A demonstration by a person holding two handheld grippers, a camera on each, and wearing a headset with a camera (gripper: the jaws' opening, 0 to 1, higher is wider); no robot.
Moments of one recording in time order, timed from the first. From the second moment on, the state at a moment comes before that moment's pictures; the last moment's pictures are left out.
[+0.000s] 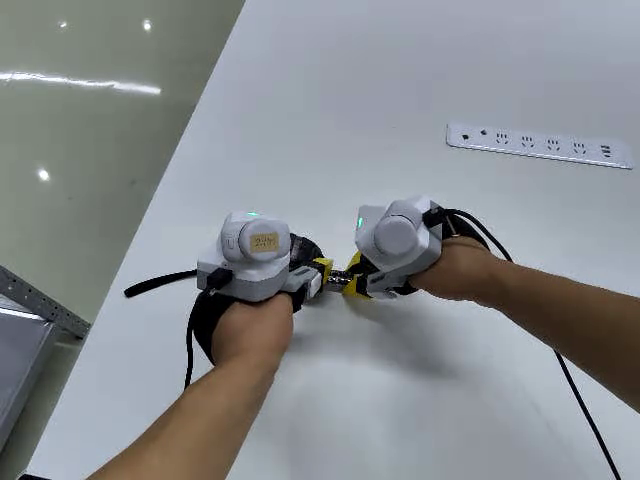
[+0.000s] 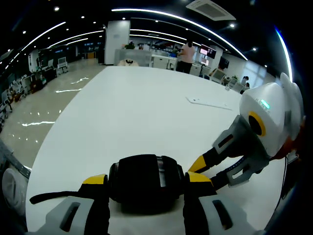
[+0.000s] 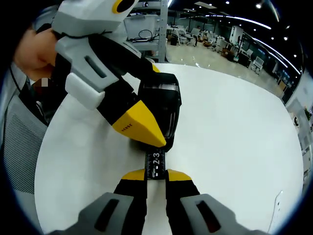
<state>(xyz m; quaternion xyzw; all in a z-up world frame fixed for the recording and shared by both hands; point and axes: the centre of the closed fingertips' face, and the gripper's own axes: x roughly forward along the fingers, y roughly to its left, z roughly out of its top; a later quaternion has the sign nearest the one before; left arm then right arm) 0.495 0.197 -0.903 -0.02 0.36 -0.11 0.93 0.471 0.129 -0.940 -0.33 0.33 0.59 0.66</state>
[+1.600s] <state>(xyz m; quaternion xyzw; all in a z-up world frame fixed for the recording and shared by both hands) 0.495 0.197 -0.903 -0.02 0.36 -0.11 0.93 0.473 0.147 -0.940 -0.33 0.32 0.61 0.65</state>
